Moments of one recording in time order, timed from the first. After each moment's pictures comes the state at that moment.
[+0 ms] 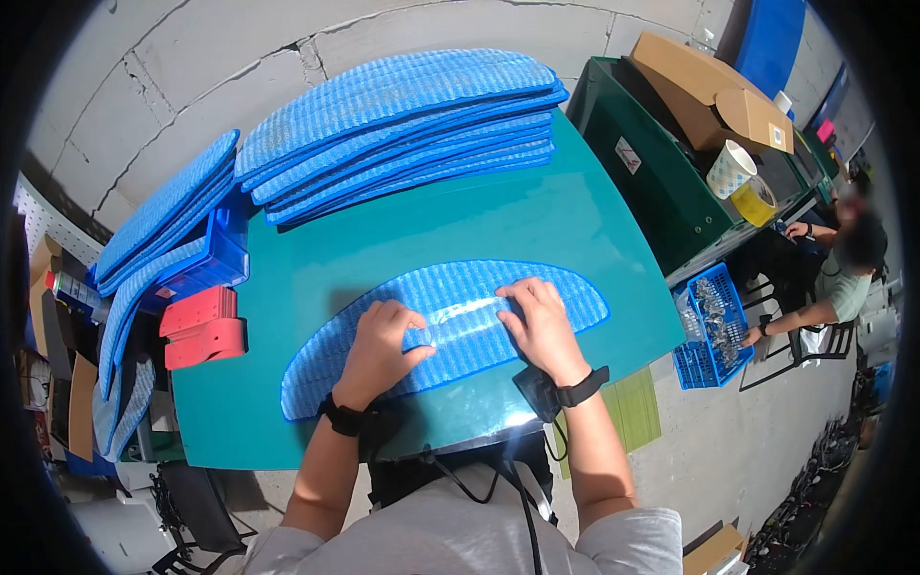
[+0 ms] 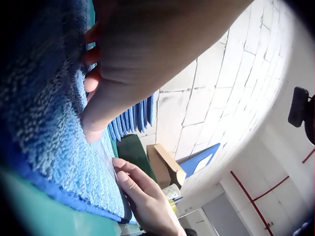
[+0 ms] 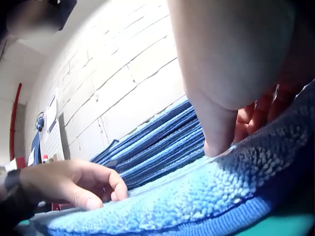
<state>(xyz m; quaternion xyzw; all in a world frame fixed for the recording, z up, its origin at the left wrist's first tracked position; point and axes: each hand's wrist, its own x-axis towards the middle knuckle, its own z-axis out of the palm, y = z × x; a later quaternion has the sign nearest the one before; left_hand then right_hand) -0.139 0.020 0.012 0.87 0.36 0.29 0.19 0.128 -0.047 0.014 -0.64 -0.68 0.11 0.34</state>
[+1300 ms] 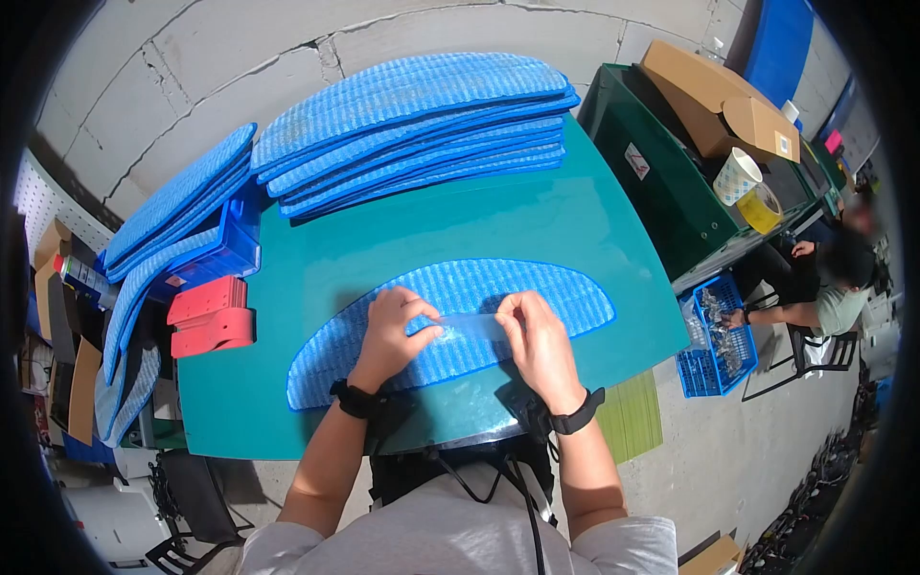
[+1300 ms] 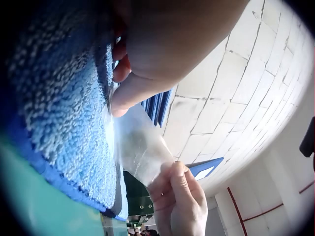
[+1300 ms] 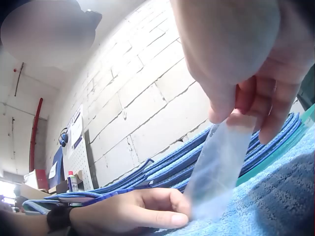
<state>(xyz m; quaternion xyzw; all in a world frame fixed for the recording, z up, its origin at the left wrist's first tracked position) -0.136 0.027 -0.002 0.84 0.38 0.32 0.20 0.091 -0.068 0.053 -0.63 -0.63 0.16 0.44</state>
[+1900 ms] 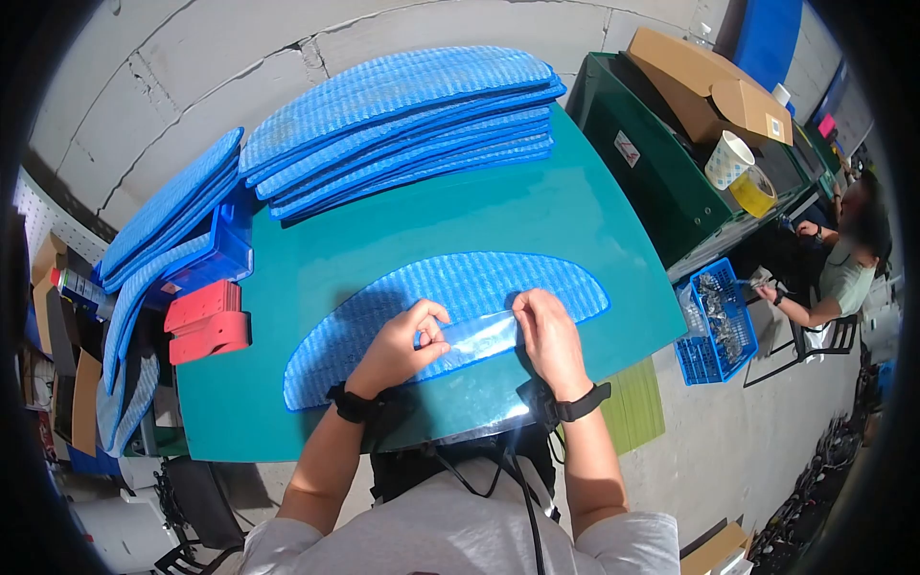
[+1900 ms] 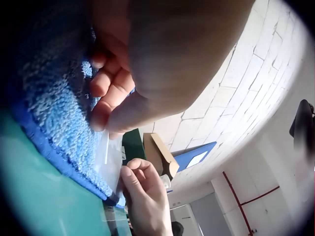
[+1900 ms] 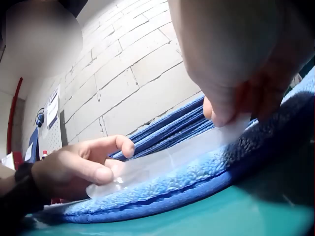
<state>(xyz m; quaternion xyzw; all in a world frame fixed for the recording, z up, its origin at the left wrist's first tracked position) -0.123 0.012 0.023 0.74 0.33 0.23 0.54 0.116 -0.076 0.020 -0.66 -0.62 0.12 0.40</state>
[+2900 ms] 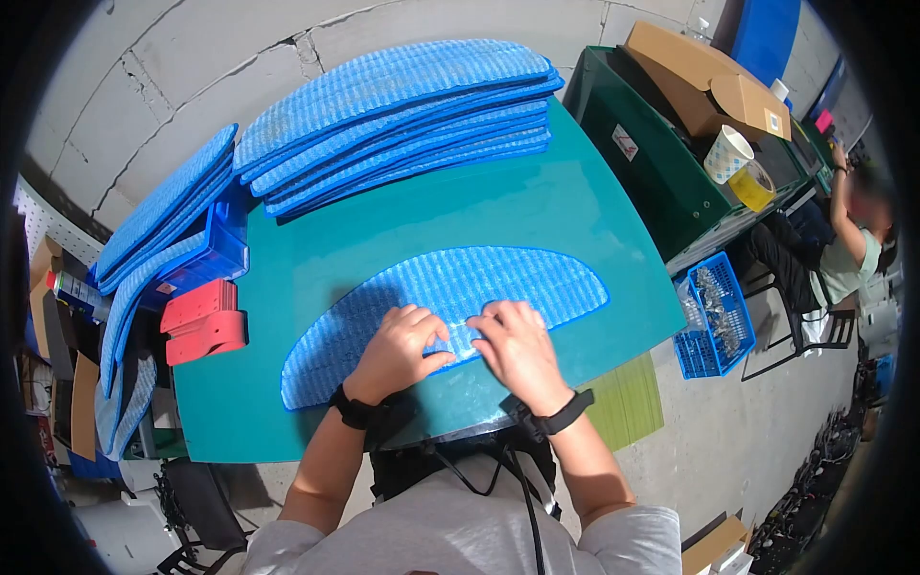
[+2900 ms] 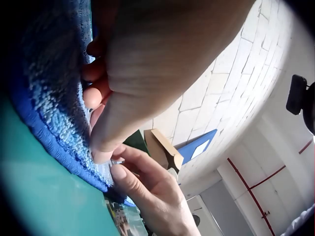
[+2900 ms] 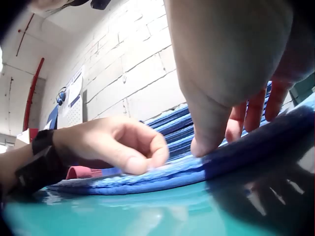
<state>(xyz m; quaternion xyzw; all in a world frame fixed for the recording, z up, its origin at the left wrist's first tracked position) -0.127 0.006 0.012 0.90 0.25 0.27 0.22 0.082 -0.084 0.029 -0.61 -0.73 0.07 0.30</state>
